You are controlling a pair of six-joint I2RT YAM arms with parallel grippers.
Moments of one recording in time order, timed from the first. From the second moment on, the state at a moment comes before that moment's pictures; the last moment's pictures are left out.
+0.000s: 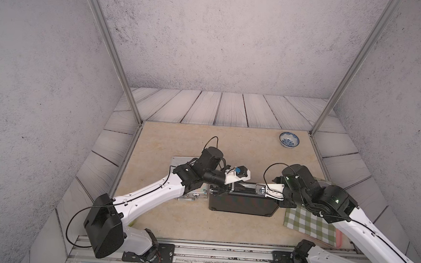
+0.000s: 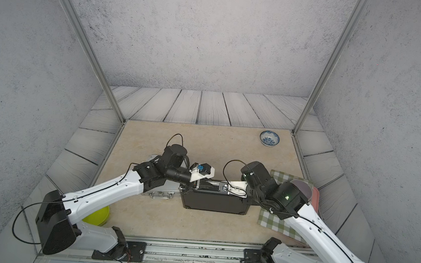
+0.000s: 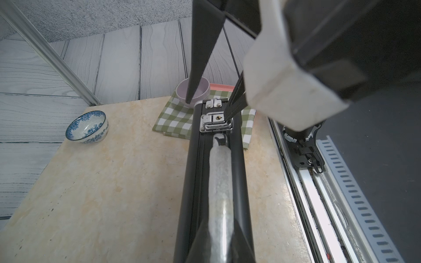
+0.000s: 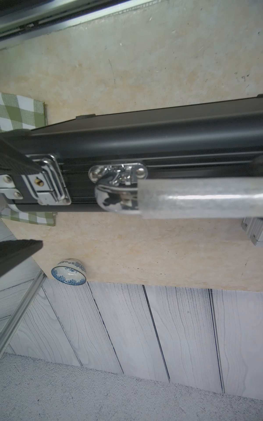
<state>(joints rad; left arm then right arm) -0.85 1.37 1.10 -0.28 0.66 0.51 0.76 0.94 1.17 -1.14 0.21 -0.94</state>
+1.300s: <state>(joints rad) -0.85 1.38 1.10 -0.29 0.66 0.57 0.79 0.89 1.11 -1.11 0.26 -0.99</state>
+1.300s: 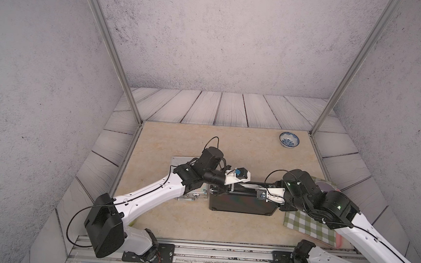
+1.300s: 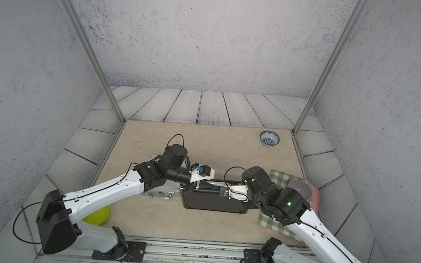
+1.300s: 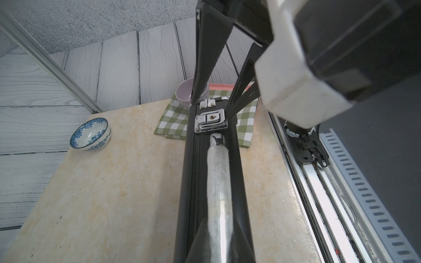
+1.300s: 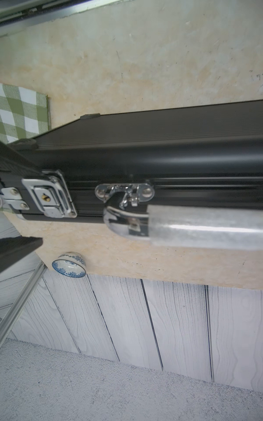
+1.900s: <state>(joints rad) -0.84 1.39 1.12 -0.33 0.69 0.59 0.89 0.79 0.94 -0.87 0.44 -1.14</state>
